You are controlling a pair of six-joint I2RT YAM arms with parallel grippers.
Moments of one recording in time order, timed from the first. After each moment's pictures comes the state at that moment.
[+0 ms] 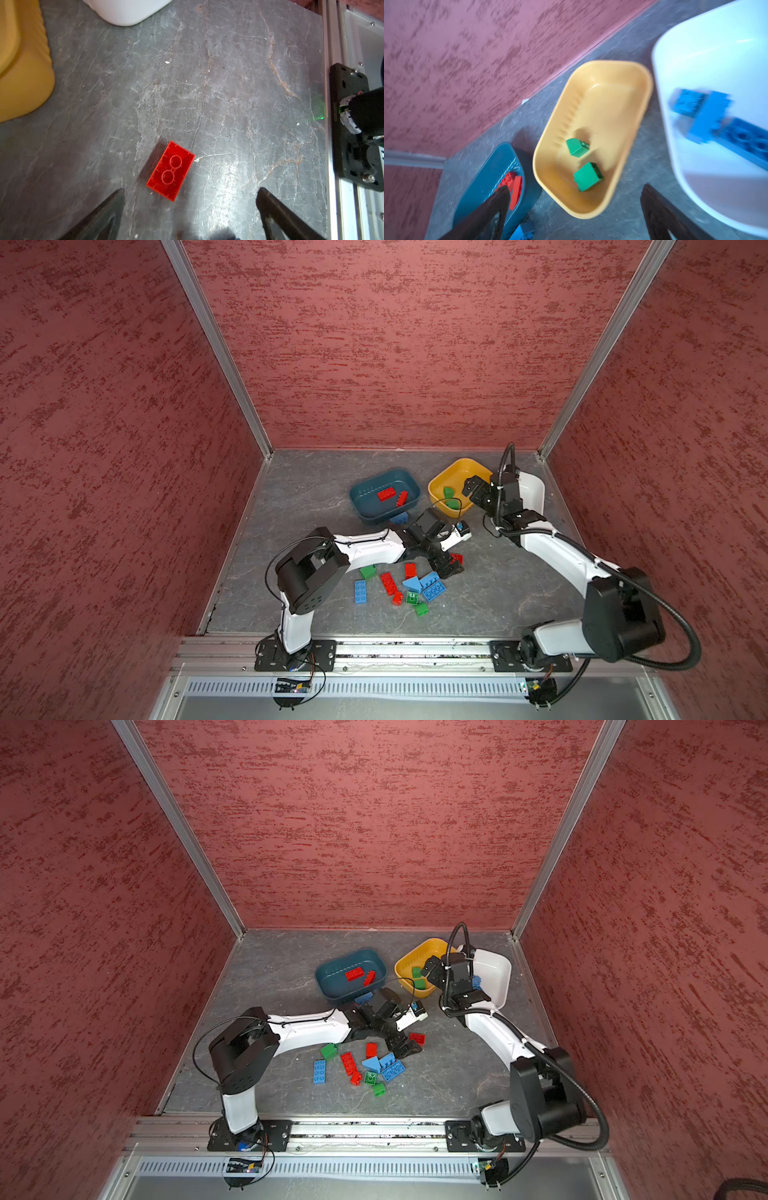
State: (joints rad) left arm -0.94 1.91 1.23 -0.15 0.33 0.15; right arm 0.27 1.37 0.87 -0.03 0.19 0.81
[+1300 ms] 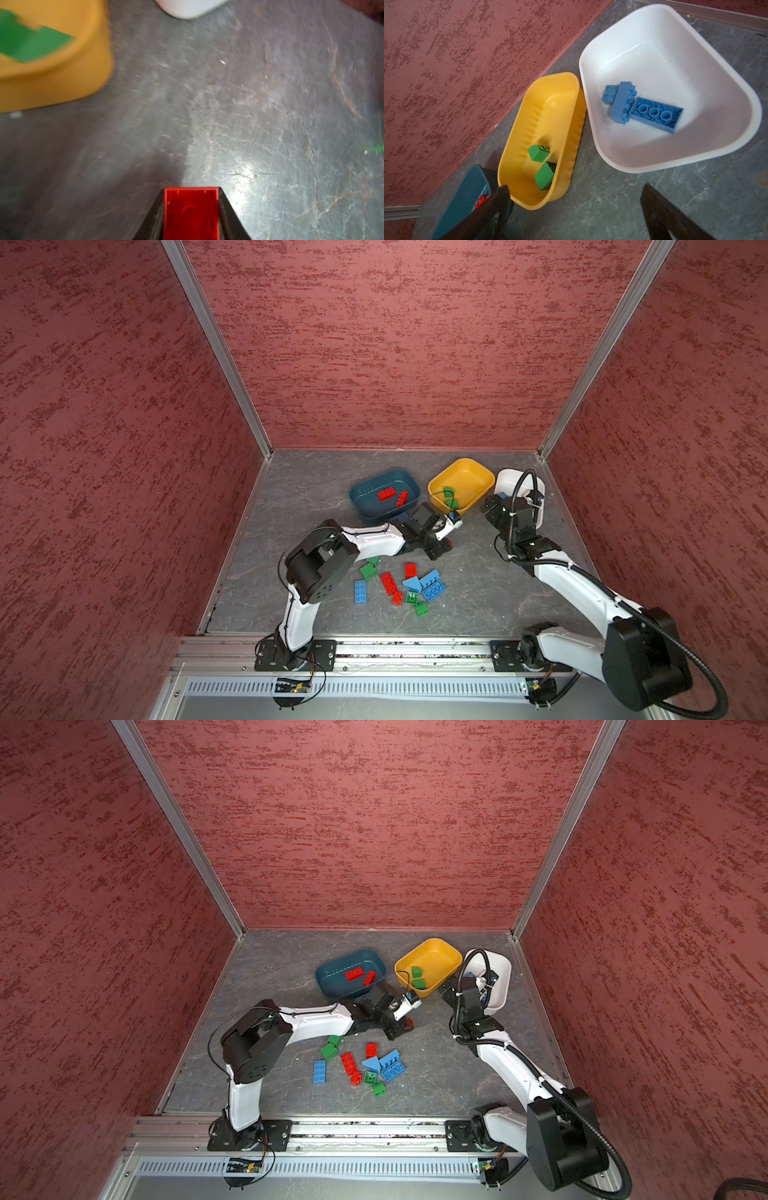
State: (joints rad) left arm -0.83 1.93 1.23 -0.04 0.24 0.02; right arm 0.27 1.18 0.66 -0.02 0.35 0.91
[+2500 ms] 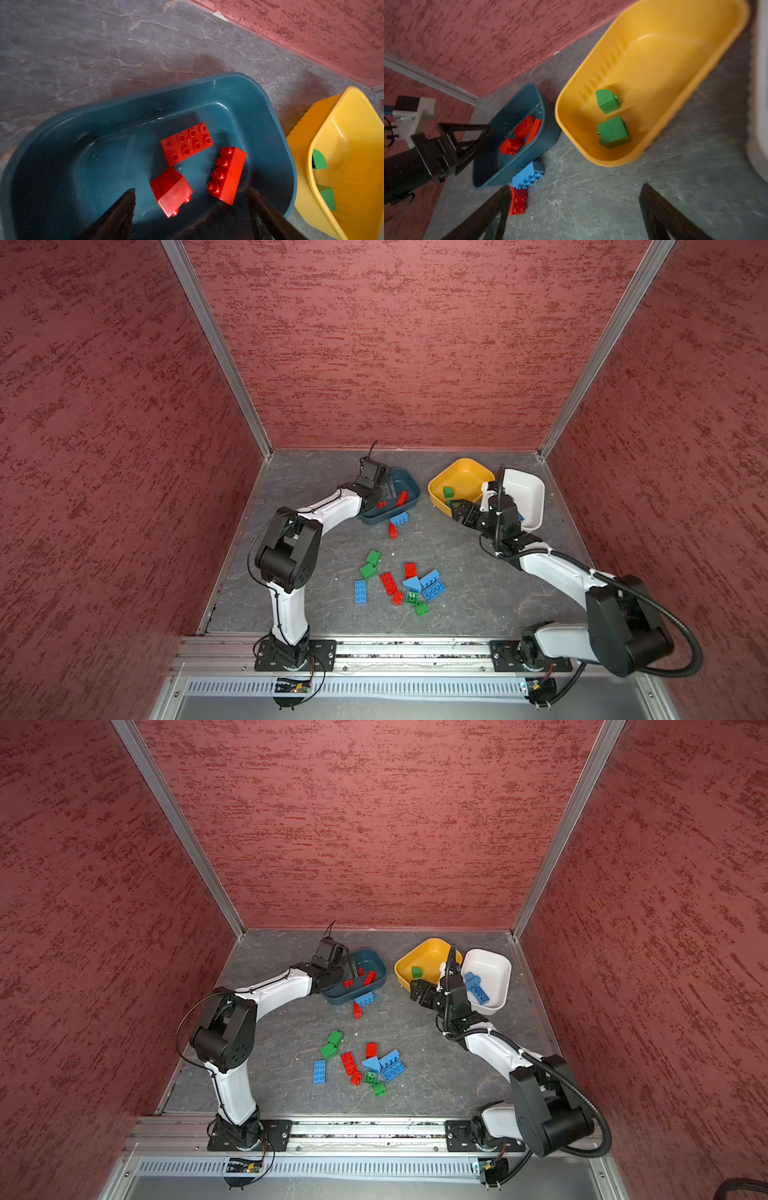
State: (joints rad) left arm -0.45 1.88 1.33 -0.25 -0.14 -0.65; right arm 0.35 1.37 0.68 0.21 -0.11 0.62
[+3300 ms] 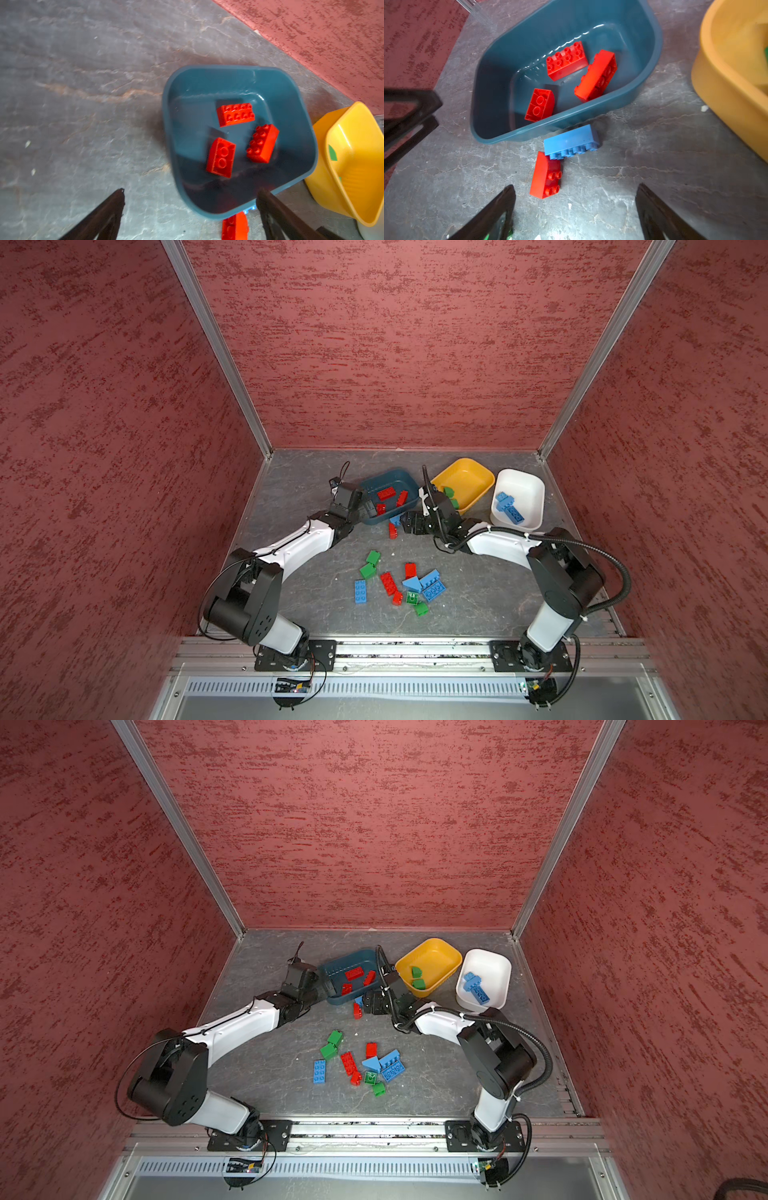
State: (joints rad) left arm -0.42 1.49 0.88 -0.19 -0.22 -0.76; right arm 0.66 1.76 1.00 0.07 -0.01 0.56
